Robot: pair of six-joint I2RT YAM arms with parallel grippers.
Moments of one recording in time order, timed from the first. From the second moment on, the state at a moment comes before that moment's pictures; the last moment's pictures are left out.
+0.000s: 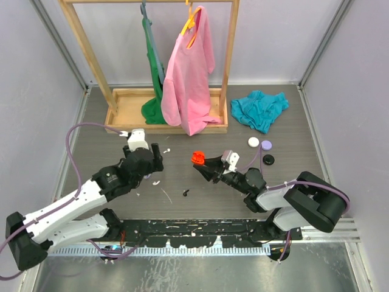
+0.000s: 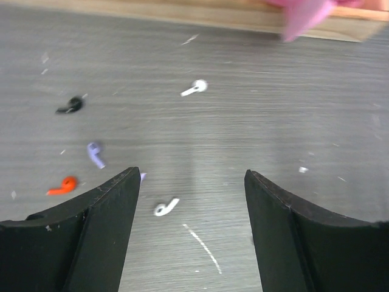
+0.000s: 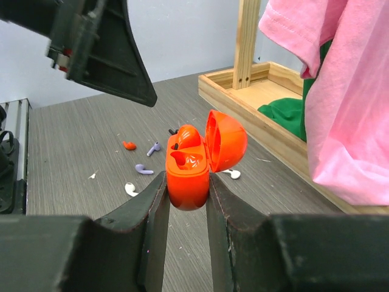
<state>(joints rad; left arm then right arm) -0.92 0.90 0.76 -0.48 -0.63 -0.64 0.82 1.38 0.15 1.49 -0.25 0.06</state>
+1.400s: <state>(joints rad) -0.17 1.12 0.53 -0.42 -0.14 -0.67 0.87 1.37 0.15 1.44 -0.22 0.00</state>
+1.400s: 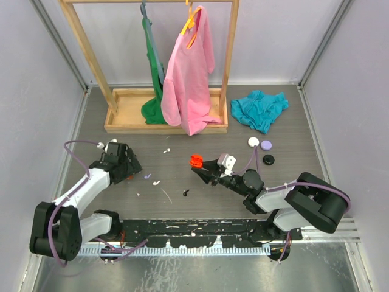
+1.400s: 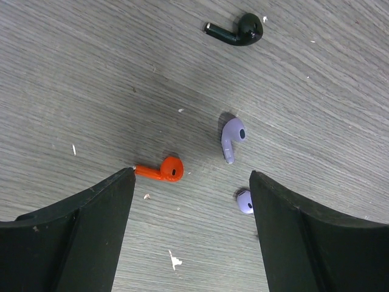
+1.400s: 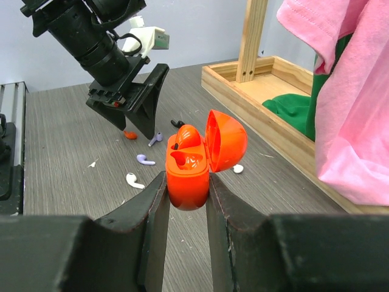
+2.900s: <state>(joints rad) -0.17 1.27 0.63 -0.52 0.00 -0.62 0.88 1.35 0.15 1.41 -0.22 -0.02</state>
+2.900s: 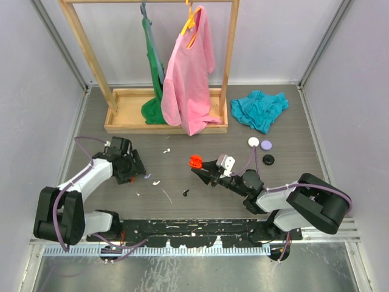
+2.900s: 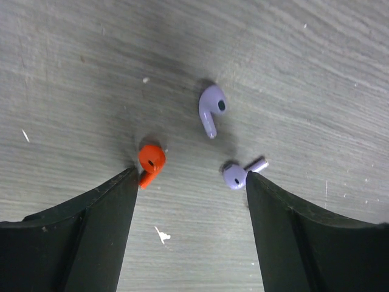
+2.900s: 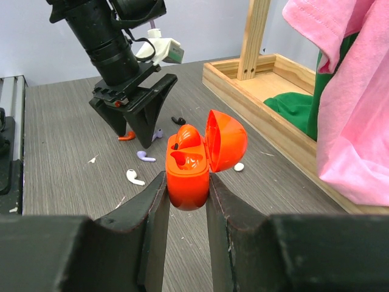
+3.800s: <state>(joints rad) -0.17 1.32 0.71 -0.63 -0.10 -0.61 0.89 1.35 0.15 1.40 -0.22 -0.03</state>
